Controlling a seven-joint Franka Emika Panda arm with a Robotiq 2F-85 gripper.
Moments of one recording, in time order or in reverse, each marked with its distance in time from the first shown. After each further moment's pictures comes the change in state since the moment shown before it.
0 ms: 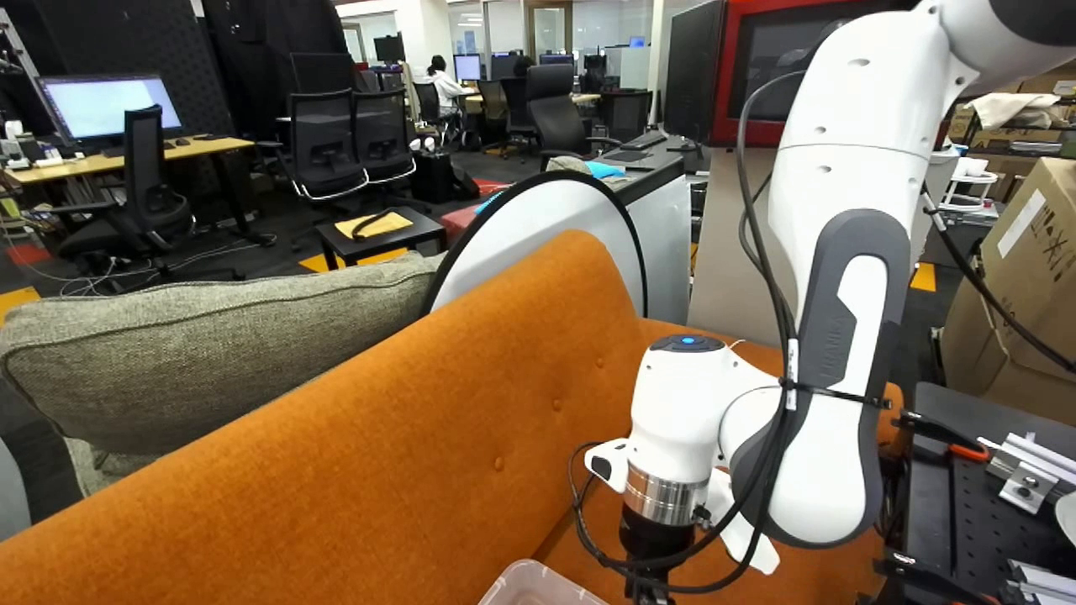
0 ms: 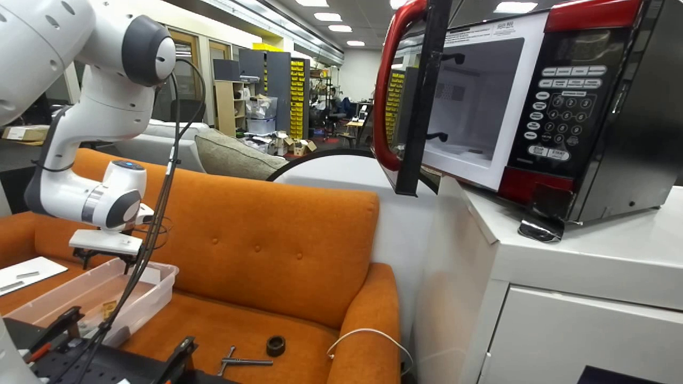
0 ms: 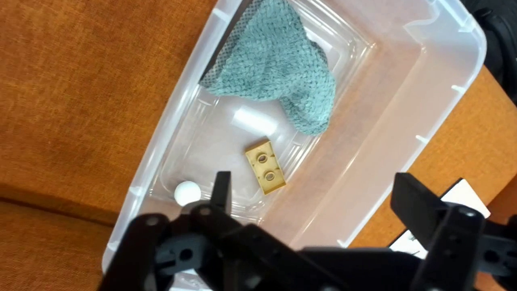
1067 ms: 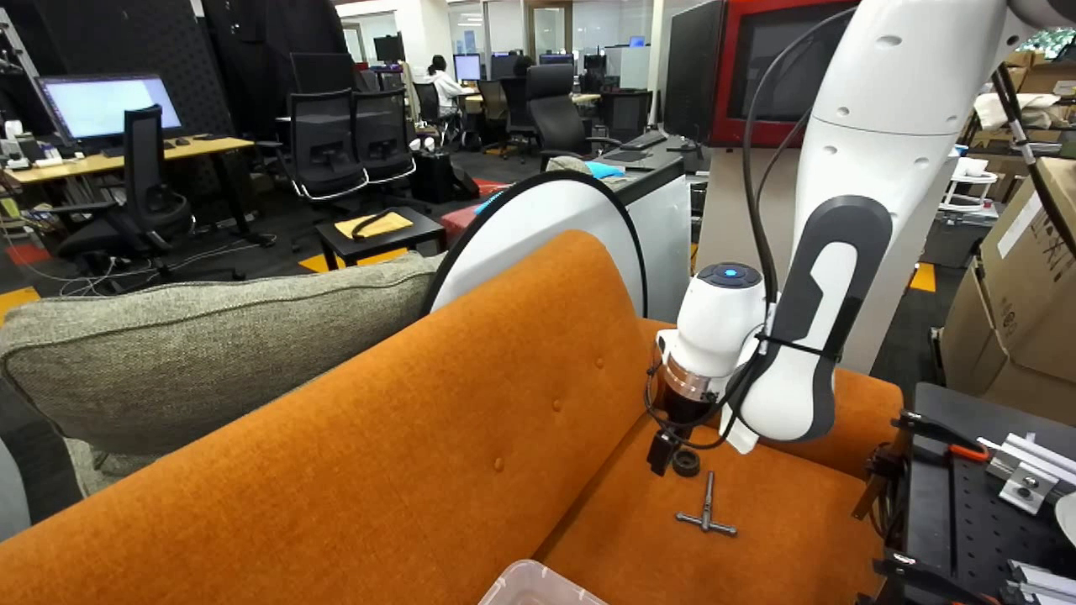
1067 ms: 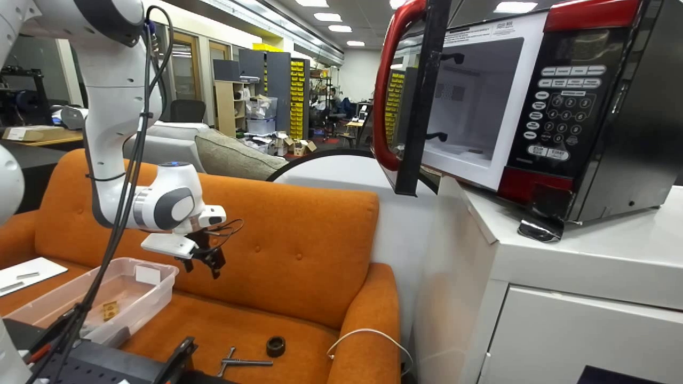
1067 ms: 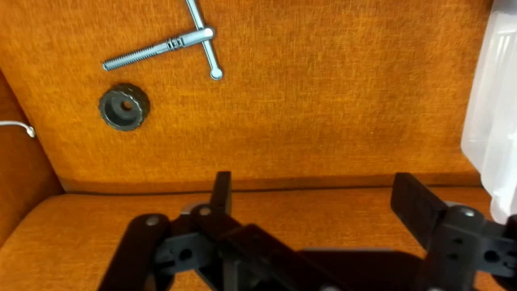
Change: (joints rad) arm 0.274 -0.162 -0.577 -0.135 0.178 0.101 0.303
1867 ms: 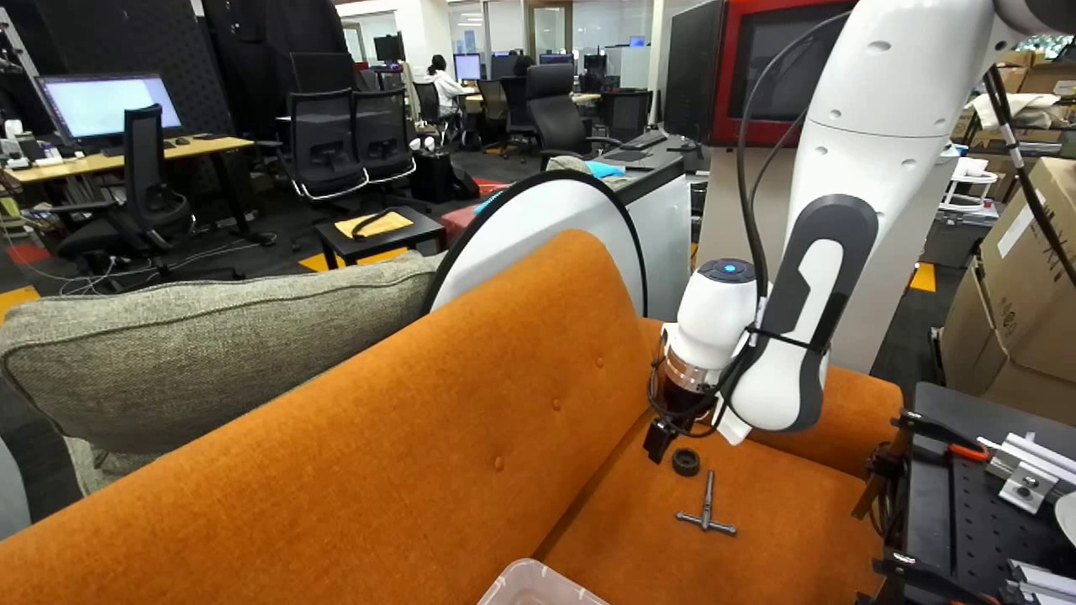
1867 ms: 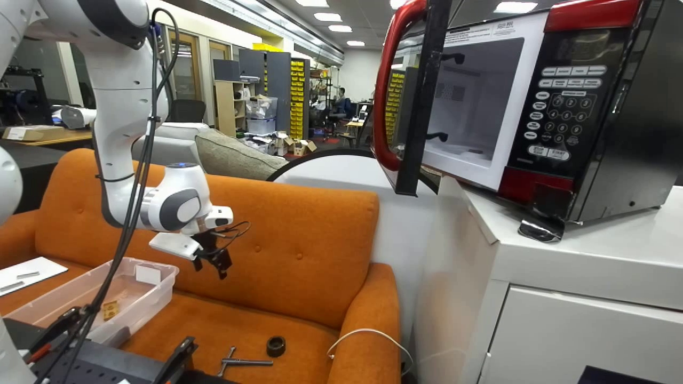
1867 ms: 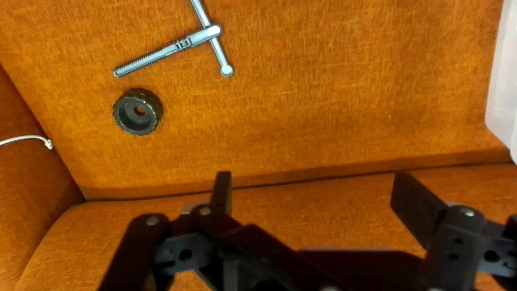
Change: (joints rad) arm -0.034 0.012 -0.004 0.021 0.019 0.005 0.033
